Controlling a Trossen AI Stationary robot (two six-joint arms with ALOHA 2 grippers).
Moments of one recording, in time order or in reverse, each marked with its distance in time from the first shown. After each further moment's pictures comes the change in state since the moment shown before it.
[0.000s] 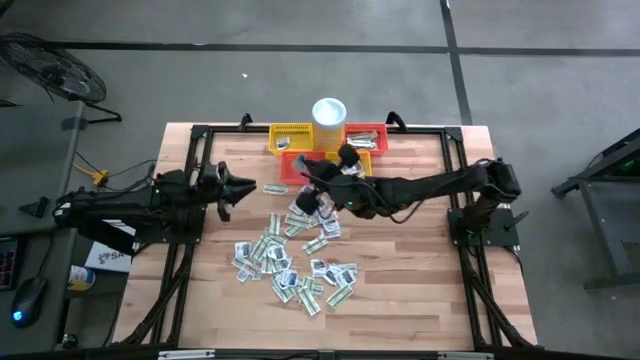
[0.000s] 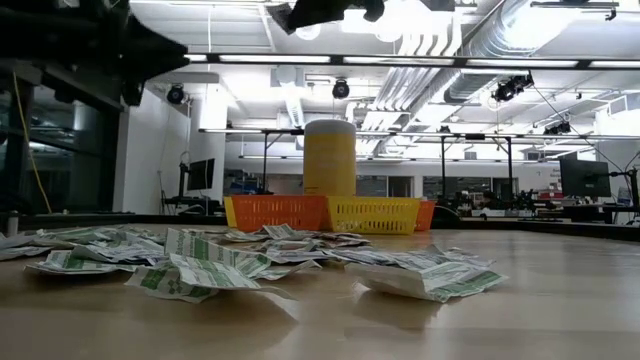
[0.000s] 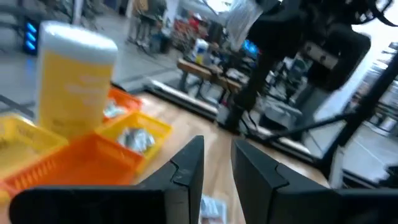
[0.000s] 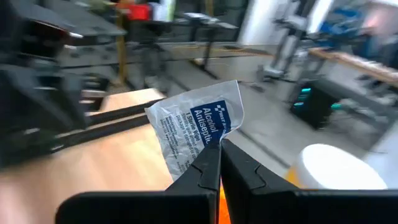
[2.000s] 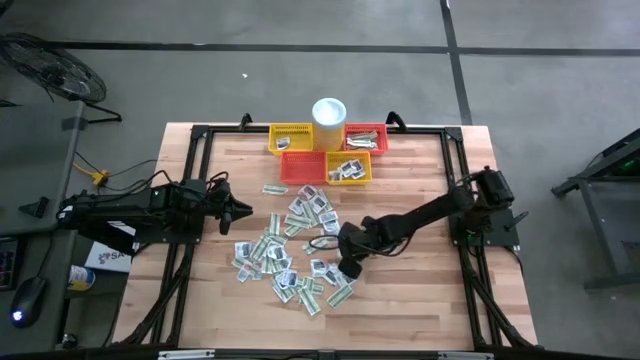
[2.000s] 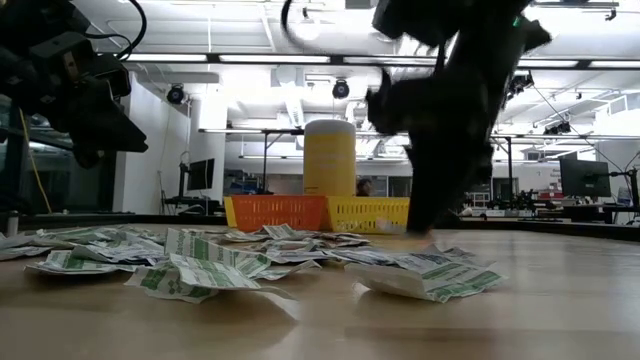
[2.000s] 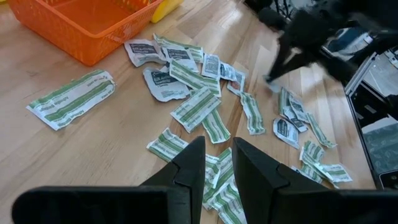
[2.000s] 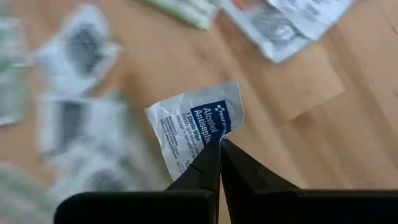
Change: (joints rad) left arm 0.000 -0.096 -0.058 -0.509 0.156 -0.208; right arm 0.145 0.053 -0.427 -0.391 -0.740 0.747
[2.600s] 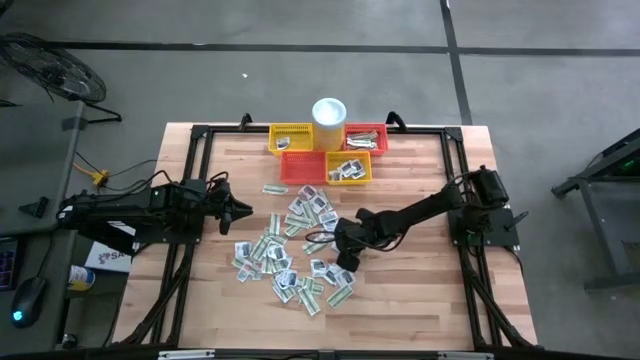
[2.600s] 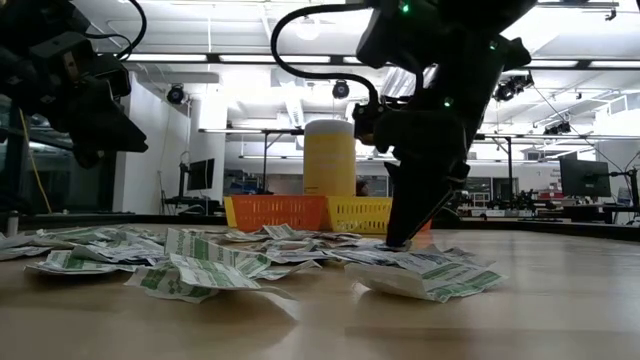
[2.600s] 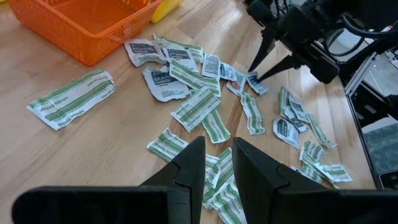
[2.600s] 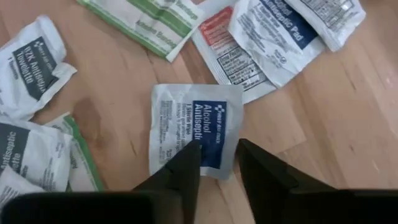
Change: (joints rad) left arm 0.000 0.000 0.000 0.000 0.000 0.000; right arm -0.038 0.058 0.007 0.010 0.045 -0.157
